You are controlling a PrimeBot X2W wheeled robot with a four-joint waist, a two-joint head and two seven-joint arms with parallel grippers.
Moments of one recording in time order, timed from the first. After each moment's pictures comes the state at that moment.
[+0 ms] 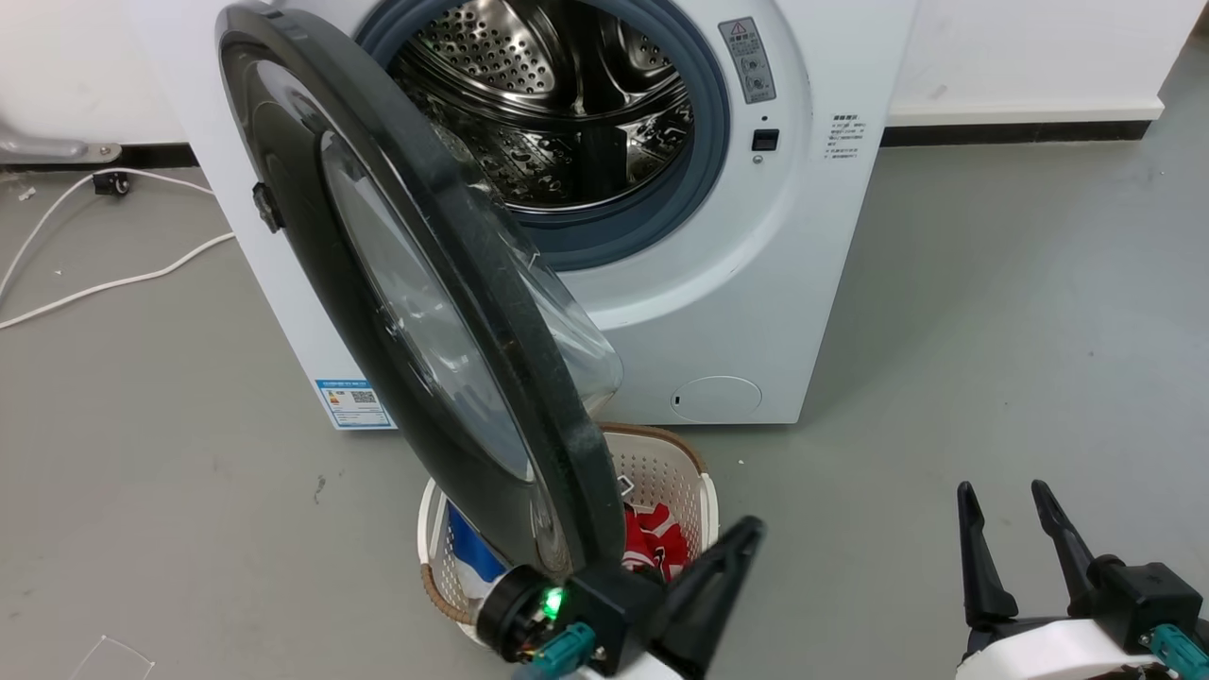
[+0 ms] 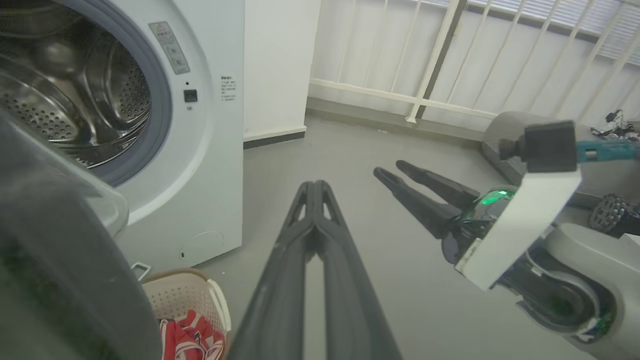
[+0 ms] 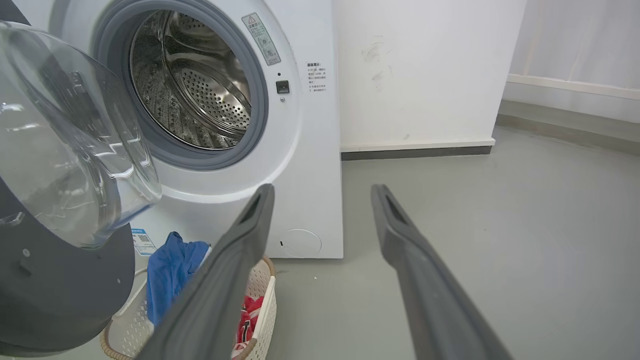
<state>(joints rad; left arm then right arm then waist) -0.03 0.05 -0.63 -0.18 -0.27 -0.05 0.08 0.05 -0.05 -0.06 0.14 0.10 0.13 -0.24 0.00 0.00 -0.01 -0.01</state>
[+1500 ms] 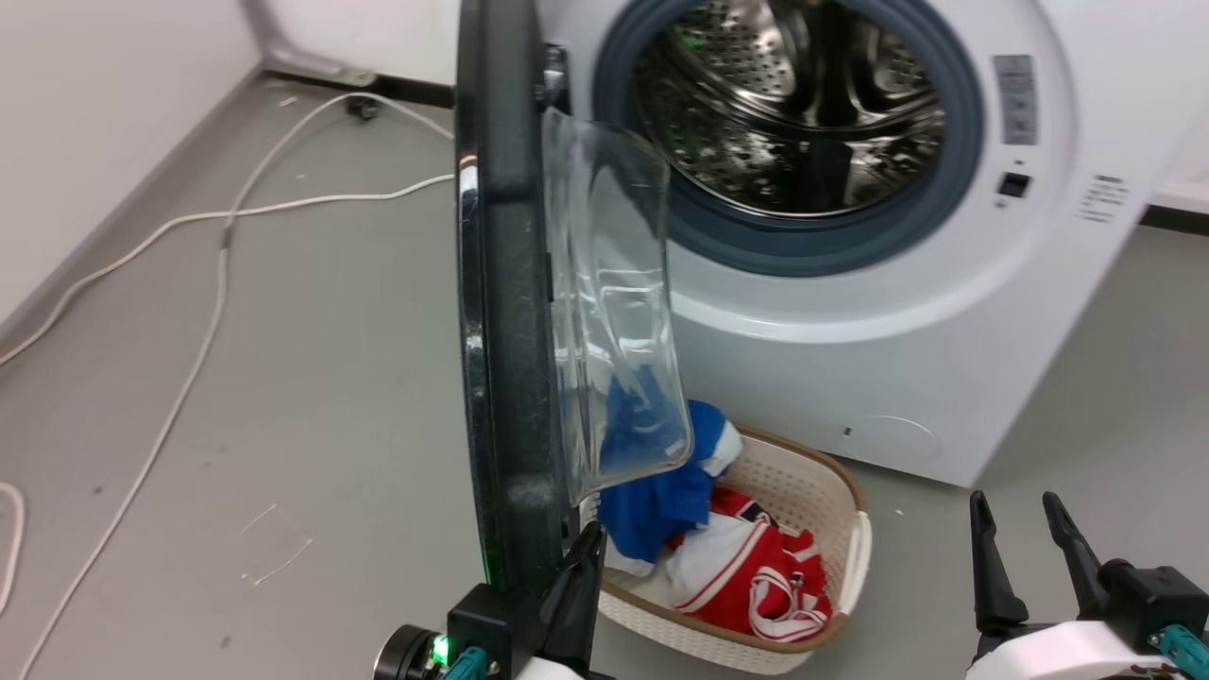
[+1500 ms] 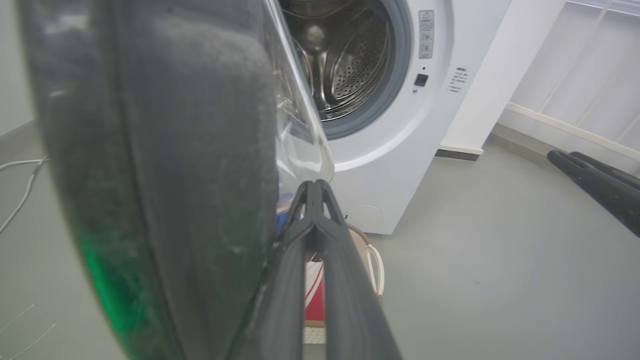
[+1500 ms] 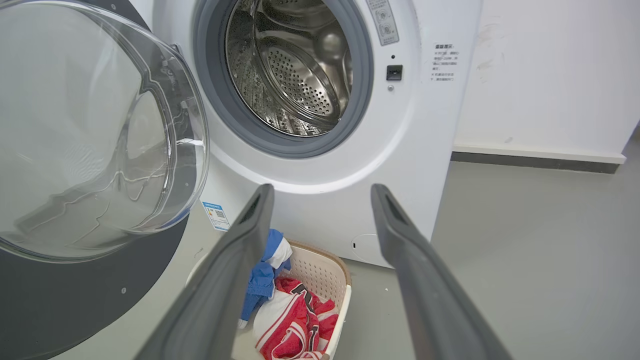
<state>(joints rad) 0.00 0.09 -0.51 0.06 -0.29 0.15 -0.13 0.05 -0.05 -0.09 0.18 0.12 0.13 -0.23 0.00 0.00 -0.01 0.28</state>
